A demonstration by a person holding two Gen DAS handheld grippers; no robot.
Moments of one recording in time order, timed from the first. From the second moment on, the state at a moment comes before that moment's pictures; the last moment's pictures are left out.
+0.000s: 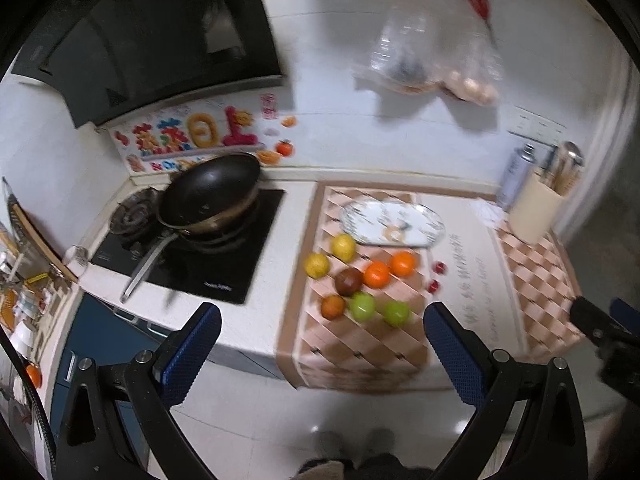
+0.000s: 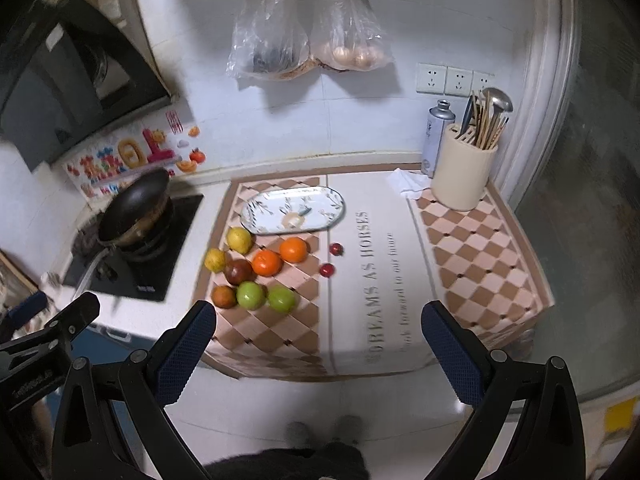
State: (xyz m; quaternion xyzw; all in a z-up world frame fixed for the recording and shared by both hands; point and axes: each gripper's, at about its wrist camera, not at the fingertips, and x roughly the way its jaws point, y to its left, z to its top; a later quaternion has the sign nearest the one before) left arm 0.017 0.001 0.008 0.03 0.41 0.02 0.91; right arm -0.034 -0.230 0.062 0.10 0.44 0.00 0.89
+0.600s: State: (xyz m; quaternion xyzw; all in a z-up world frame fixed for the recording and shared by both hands) left arm 0.165 0.086 -0.156 0.00 0.55 0.10 0.83; right arm 0.134 -0.193 -0.156 0.22 0.57 0.05 0.79
